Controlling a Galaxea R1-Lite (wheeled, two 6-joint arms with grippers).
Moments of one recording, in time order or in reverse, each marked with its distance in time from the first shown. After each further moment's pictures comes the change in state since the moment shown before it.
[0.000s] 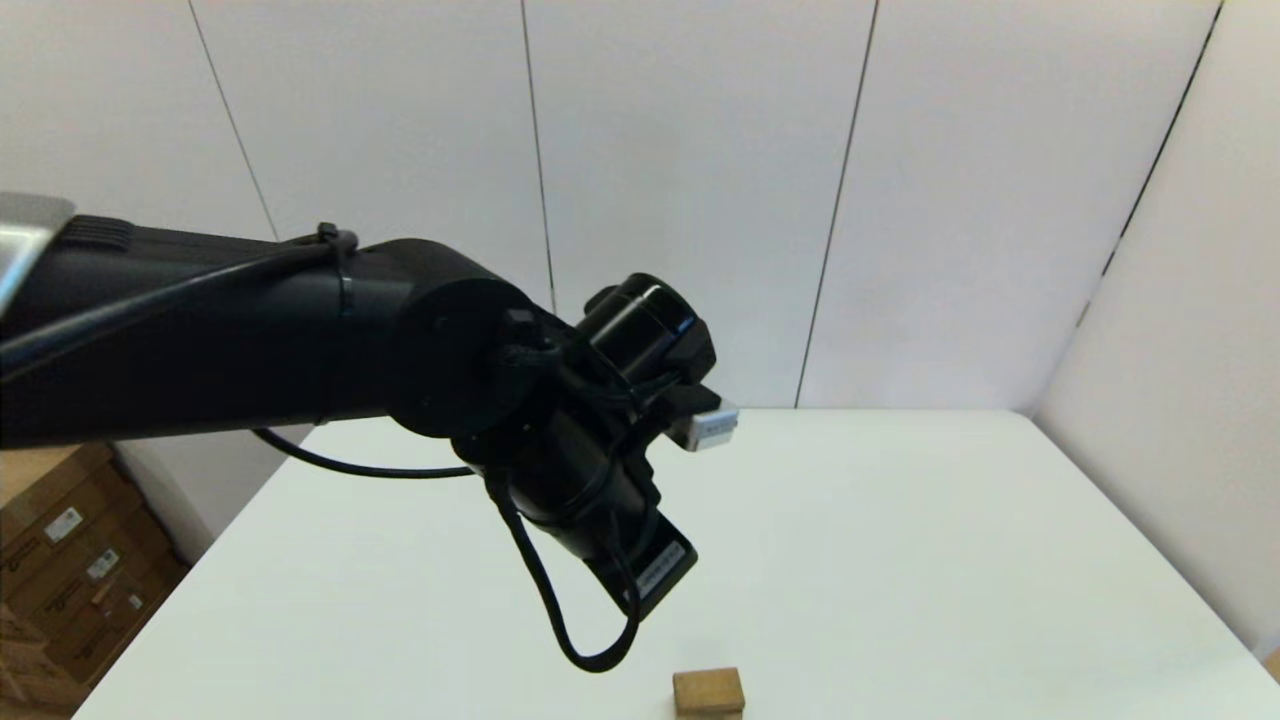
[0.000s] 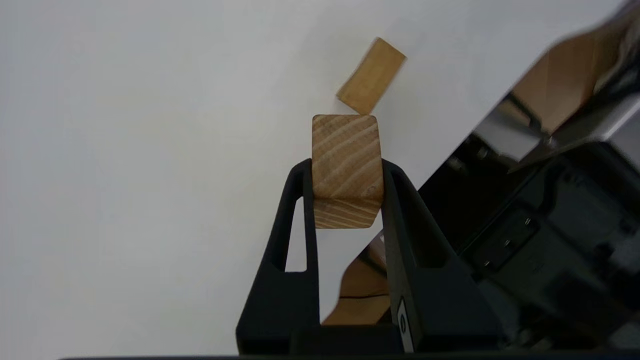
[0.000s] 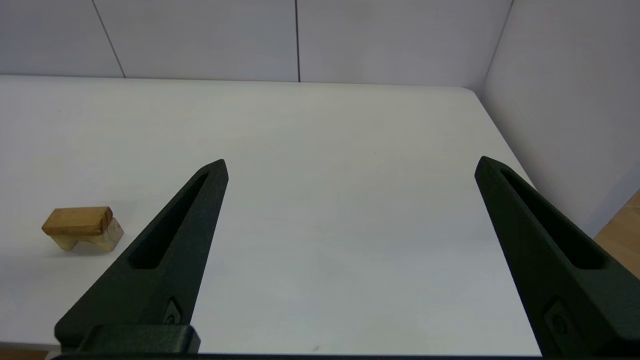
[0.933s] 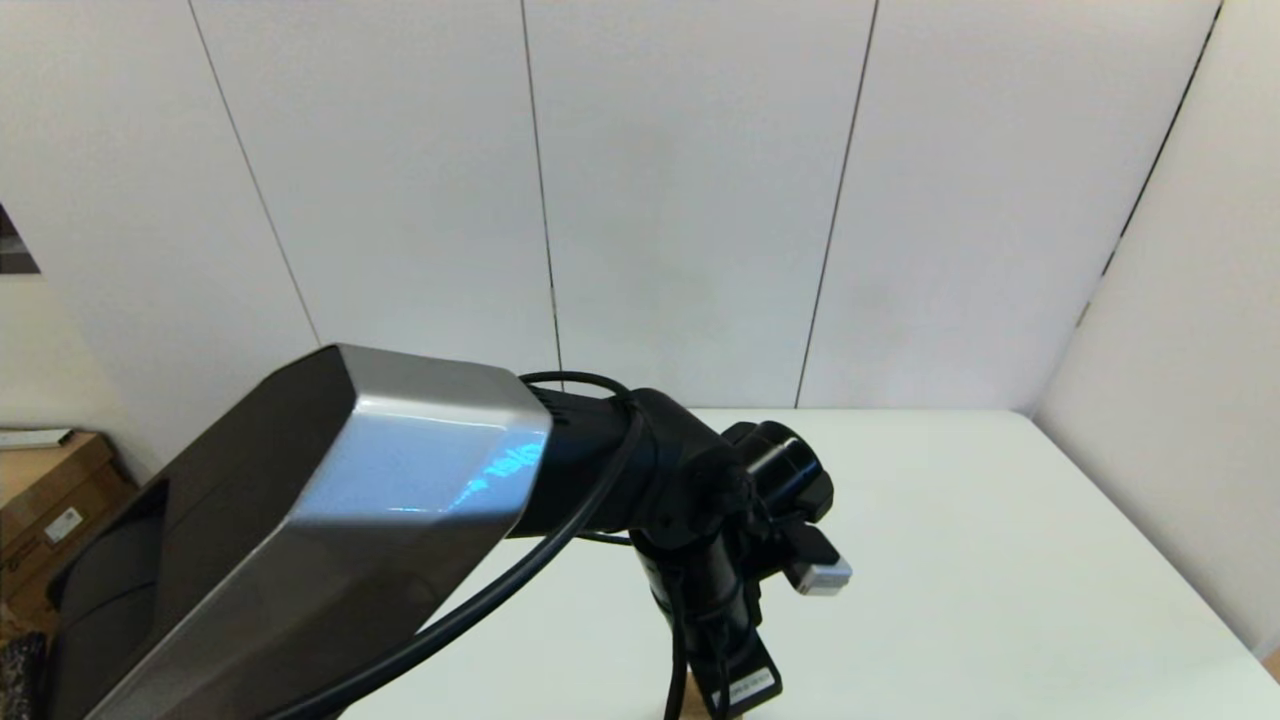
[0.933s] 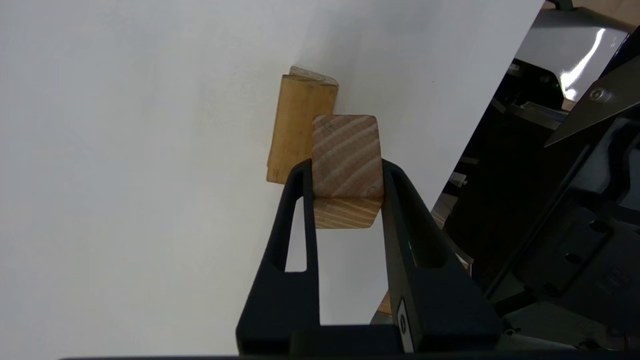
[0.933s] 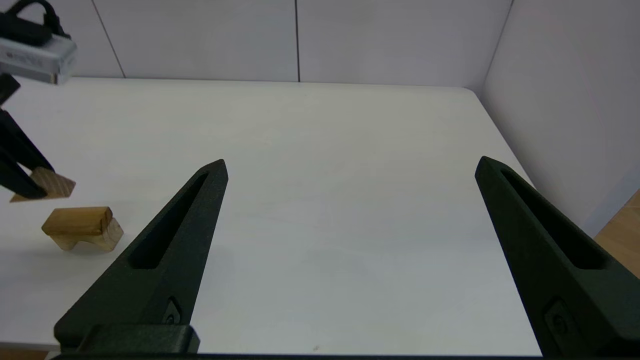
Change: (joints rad) left arm -0.102 0.346 -0.162 0.006 -0.068 0.235; right arm 0.000 0.000 0.000 0.000 0.000 0.000
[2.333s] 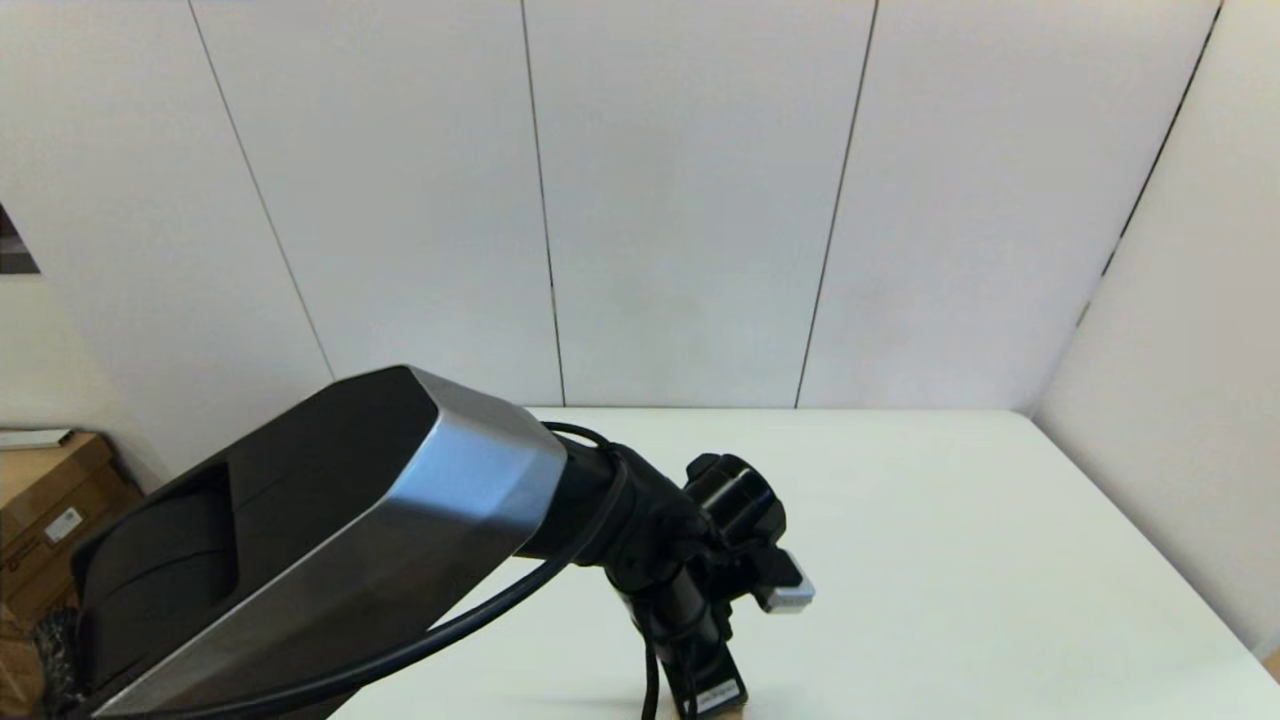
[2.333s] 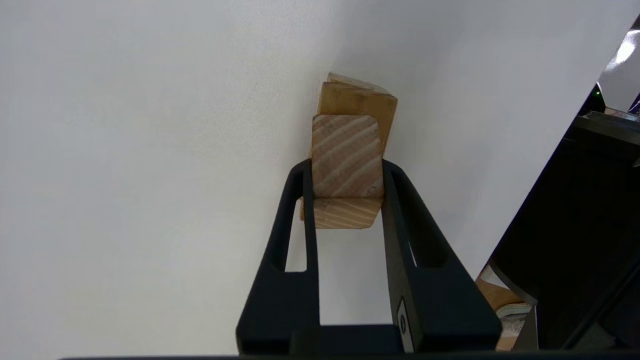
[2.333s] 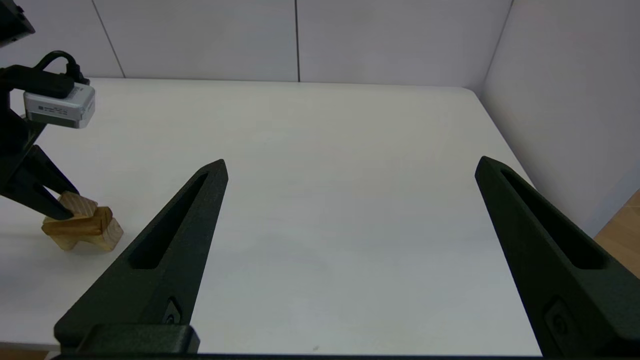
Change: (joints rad) left arm 0.047 0.020 0.223 -0.286 -0.006 0.071; right arm 0.000 0.000 0.000 0.000 0.000 0.000
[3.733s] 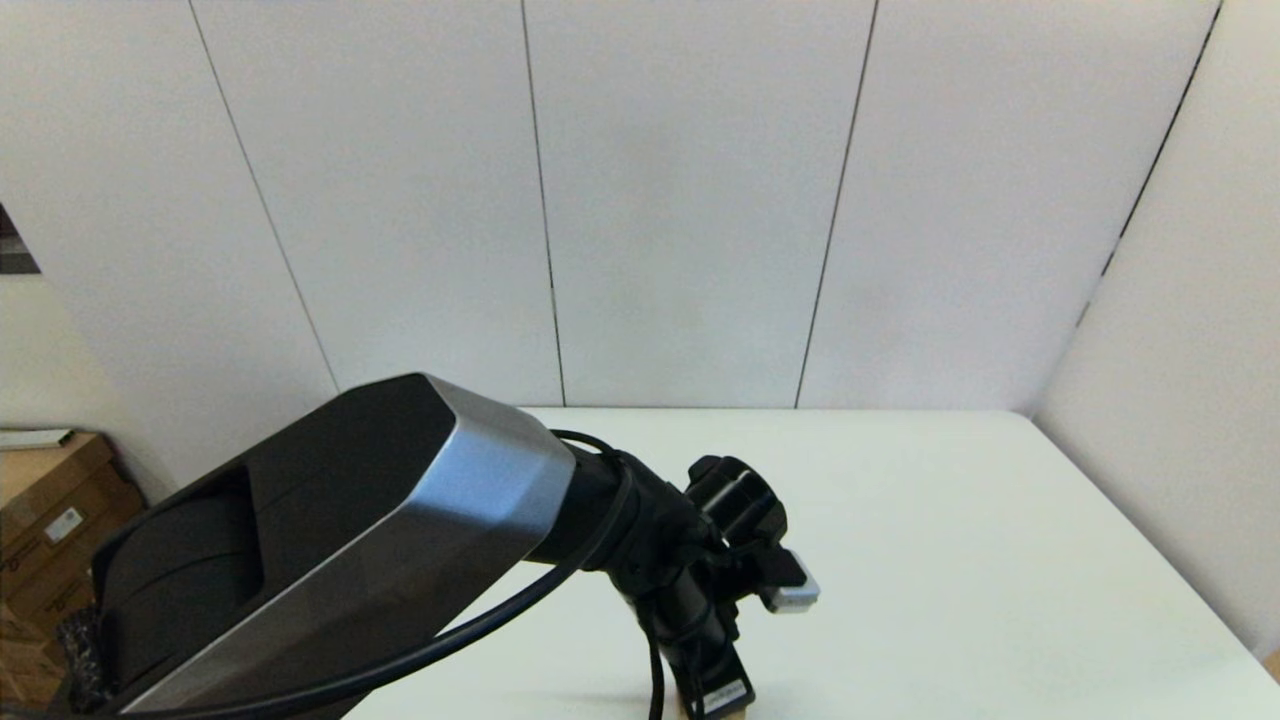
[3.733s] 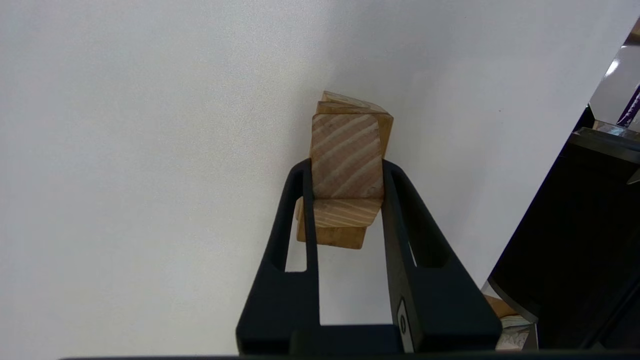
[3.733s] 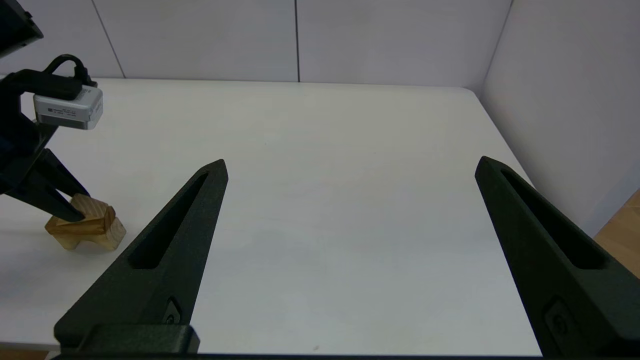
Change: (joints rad) left arm 0.000 0.022 0.003 -0.043 -0.033 0.000; right arm 0.000 0.000 0.000 0.000 0.000 0.000
